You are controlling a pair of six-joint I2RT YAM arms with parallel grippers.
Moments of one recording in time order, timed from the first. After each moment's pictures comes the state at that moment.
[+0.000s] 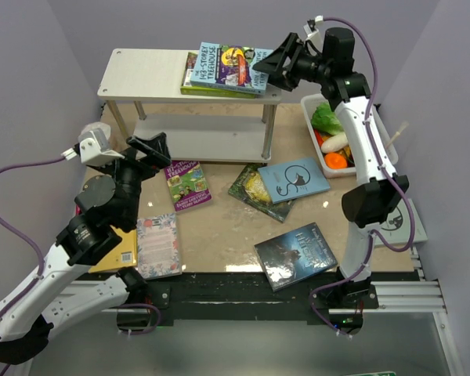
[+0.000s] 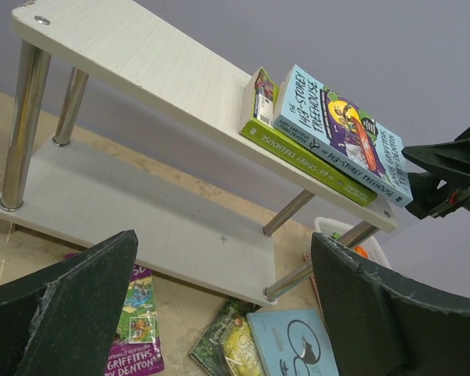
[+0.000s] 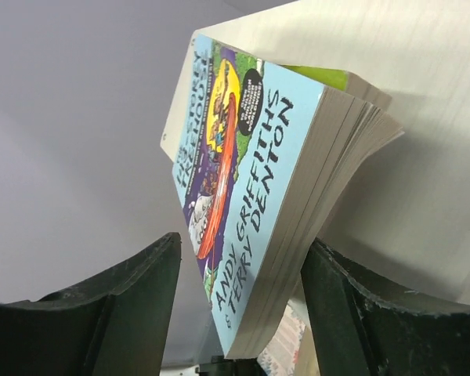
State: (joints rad) left arm -0.81 0.74 1.05 -0.19 -0.86 -0.48; right arm 0.23 2.01 2.33 -0.53 -0.69 0.89
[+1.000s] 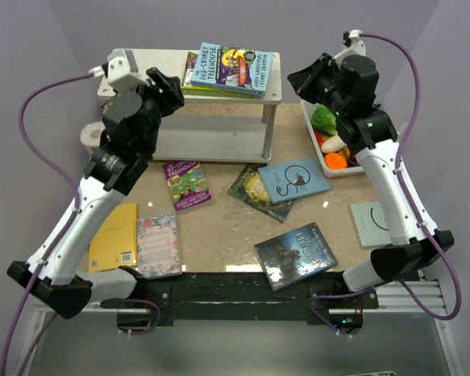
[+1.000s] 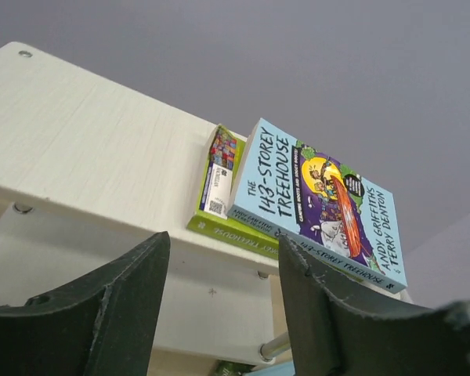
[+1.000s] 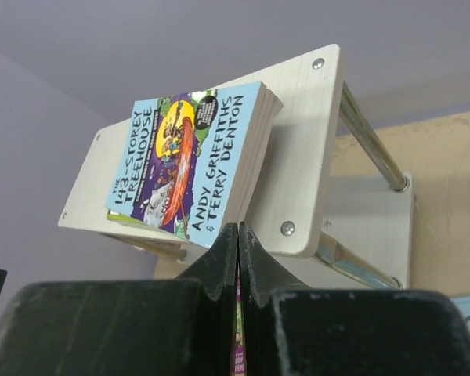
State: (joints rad) left arm -0.53 1.22 1.50 -0.20 -0.55 -0.43; right arm 0.32 1.50 1.82 -0.44 -0.03 0.66
